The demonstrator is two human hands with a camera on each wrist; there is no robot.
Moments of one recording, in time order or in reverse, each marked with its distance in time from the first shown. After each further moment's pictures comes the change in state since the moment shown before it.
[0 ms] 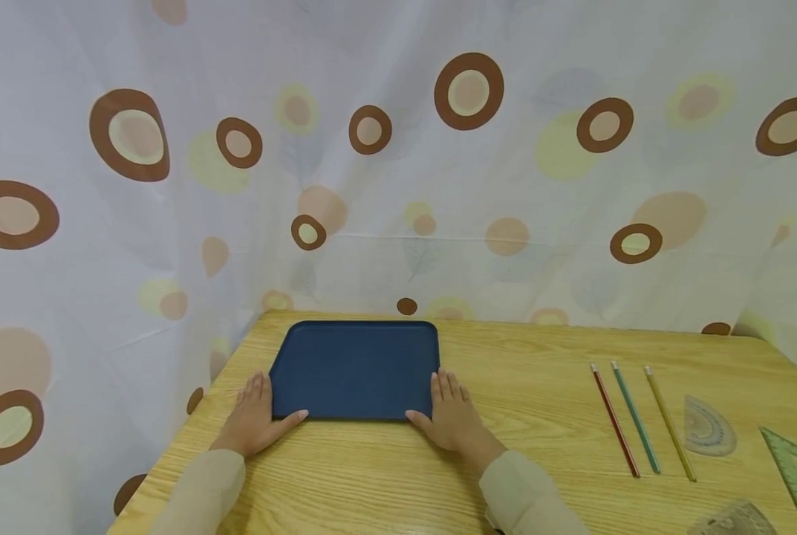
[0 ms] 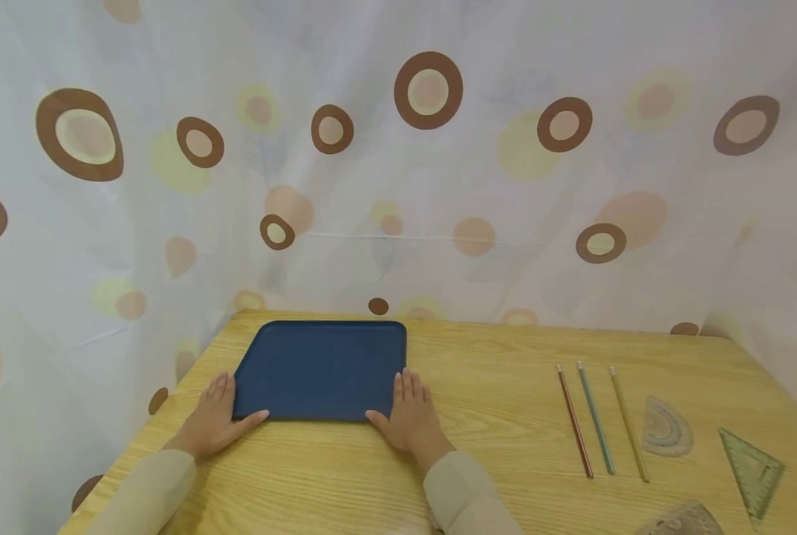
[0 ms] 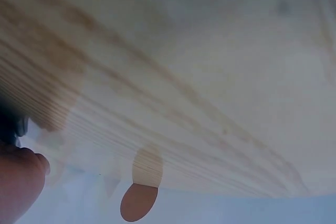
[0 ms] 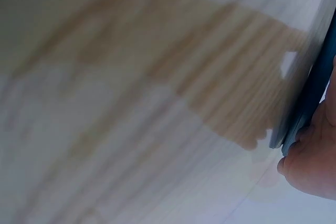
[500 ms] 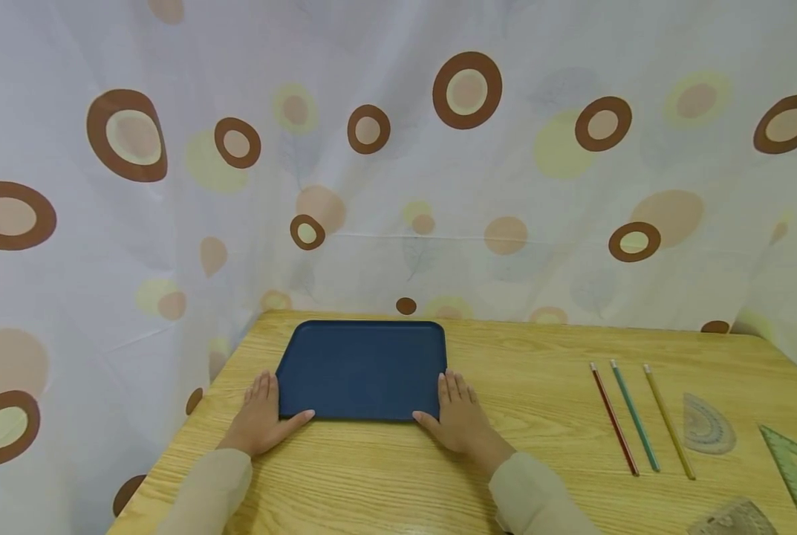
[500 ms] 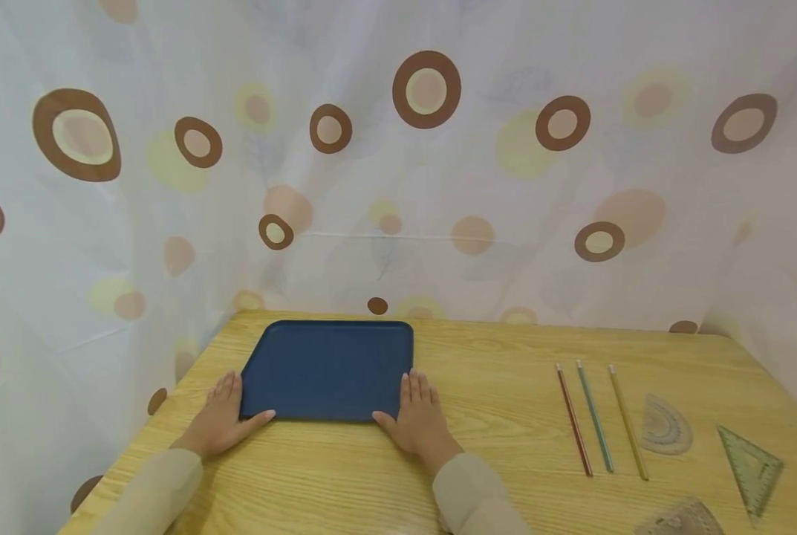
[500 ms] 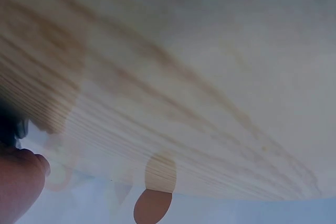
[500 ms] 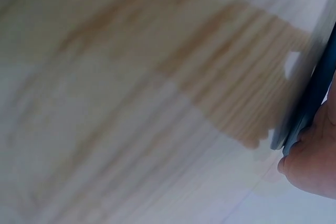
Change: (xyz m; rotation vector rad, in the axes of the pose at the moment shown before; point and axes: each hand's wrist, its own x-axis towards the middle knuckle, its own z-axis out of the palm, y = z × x) left_hand 0.001 0.012 0.000 -0.015 -0.022 0.007; right_hand -0.008 0.008 -0.004 0.004 0.002 -0.002
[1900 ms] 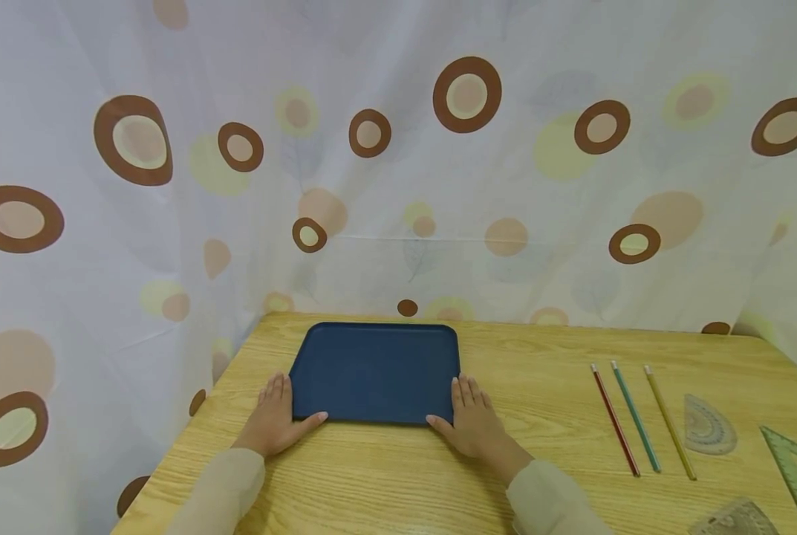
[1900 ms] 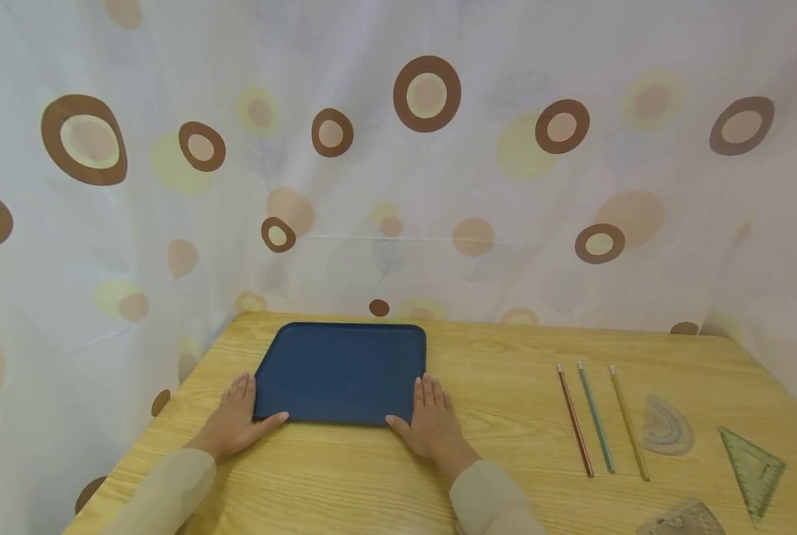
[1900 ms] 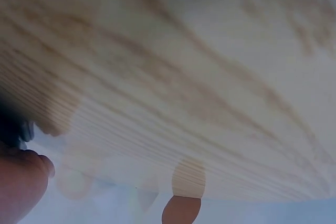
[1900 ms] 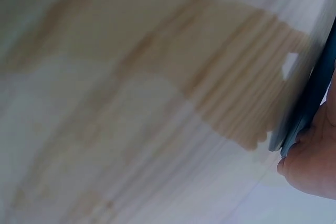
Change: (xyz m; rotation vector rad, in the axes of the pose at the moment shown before) left_hand 0.004 0.015 0.006 0.010 -0.013 0.006; right_hand -0.008 0.016 0.001 0.009 0.013 0.020
